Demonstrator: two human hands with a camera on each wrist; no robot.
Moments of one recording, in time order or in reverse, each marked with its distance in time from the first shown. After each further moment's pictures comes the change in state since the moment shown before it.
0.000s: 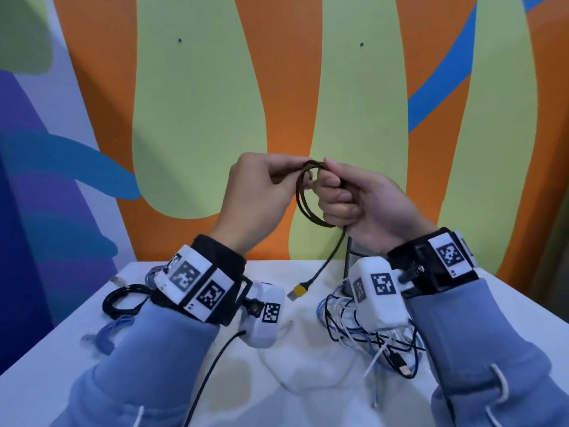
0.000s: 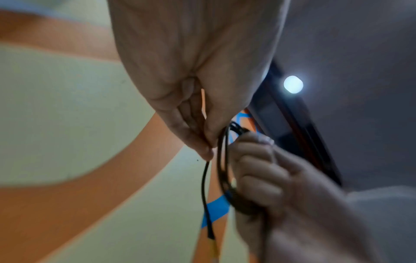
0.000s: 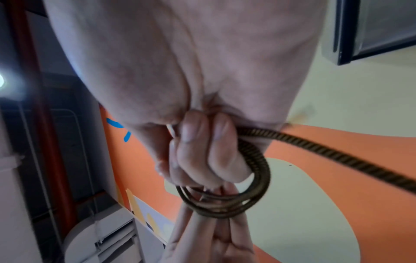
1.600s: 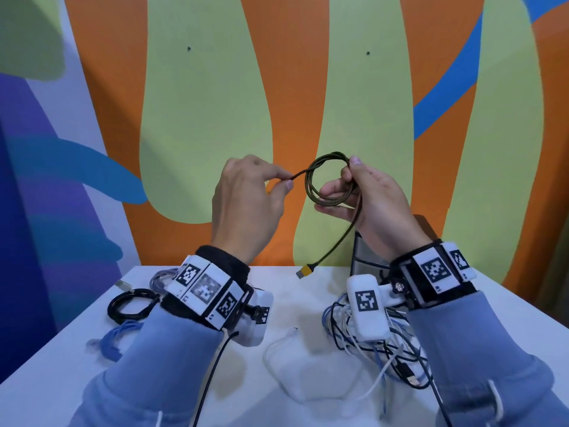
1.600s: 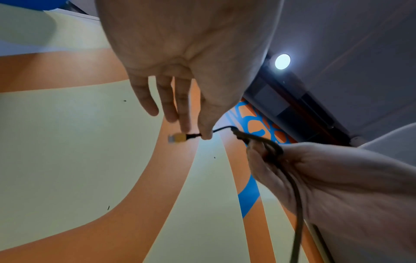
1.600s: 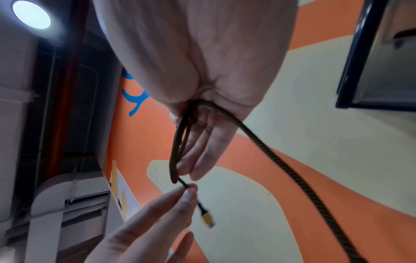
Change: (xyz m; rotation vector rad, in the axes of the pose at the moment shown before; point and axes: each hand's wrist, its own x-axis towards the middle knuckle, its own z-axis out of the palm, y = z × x) left_hand -0.002 -0.019 -0.013 0.582 0.205 0.088; right_hand 0.017 0.014 -0.003 -0.132 0.433 -0.271
